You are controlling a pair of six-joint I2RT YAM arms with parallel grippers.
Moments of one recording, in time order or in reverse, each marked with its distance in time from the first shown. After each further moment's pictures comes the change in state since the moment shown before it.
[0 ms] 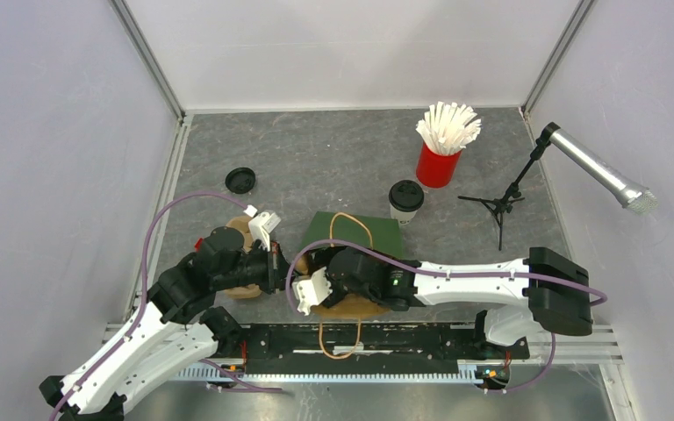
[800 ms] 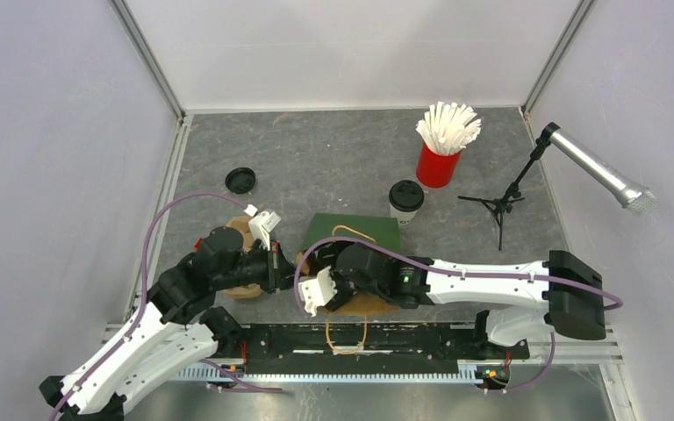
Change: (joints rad) left arm 0.000 -0.002 -0.001 0.023 0.011 -0.011; right arm -0.007 -0.076 0.013 -0.063 -0.095 0.005
